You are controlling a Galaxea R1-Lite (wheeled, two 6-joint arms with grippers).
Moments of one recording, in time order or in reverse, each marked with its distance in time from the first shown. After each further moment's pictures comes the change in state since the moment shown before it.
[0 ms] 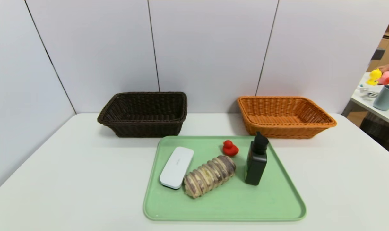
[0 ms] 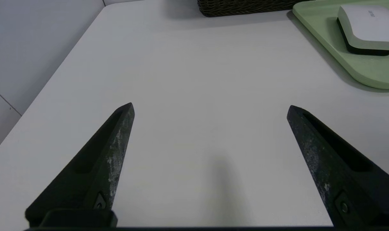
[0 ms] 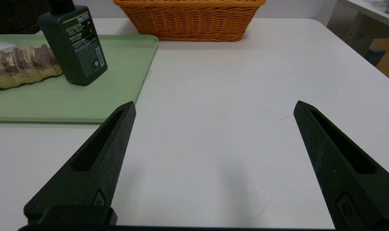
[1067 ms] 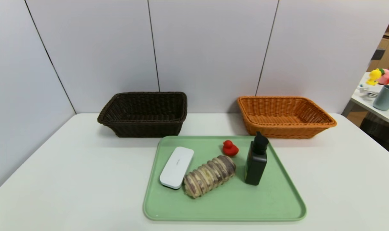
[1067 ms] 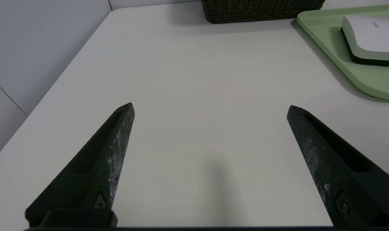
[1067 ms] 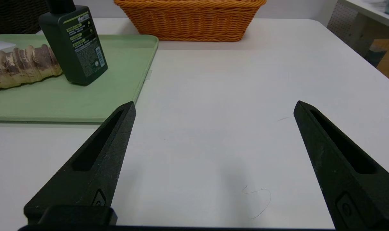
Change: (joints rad) left arm 0.000 0.000 0.008 -0.031 0.020 -0.012; right arm 0.000 0.000 0.000 -0.001 0.001 -0.004
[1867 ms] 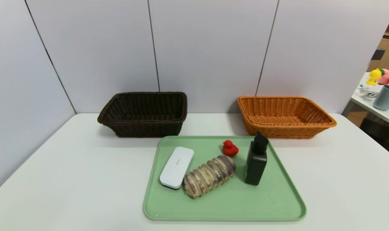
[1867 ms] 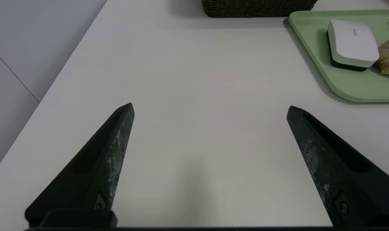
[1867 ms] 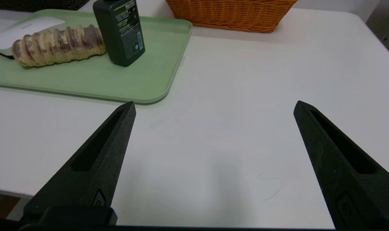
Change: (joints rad) left arm 0.001 0.058 -0.300 0.346 0.000 -0.059; right arm 0.001 0.071 -0.270 0.321 0.132 -0.032
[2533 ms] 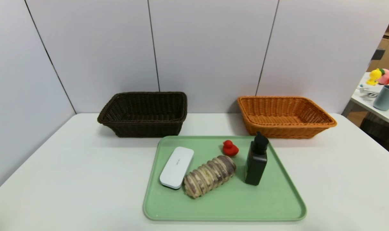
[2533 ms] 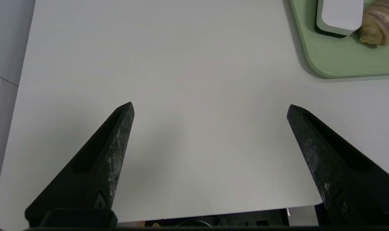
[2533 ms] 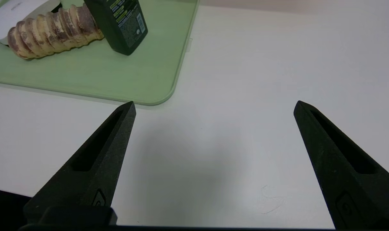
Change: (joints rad) left arm -0.011 0.504 -0.412 0.274 -0.074 0.001; right arm 0.023 0.519 -0.253 0.028 0.022 0.003
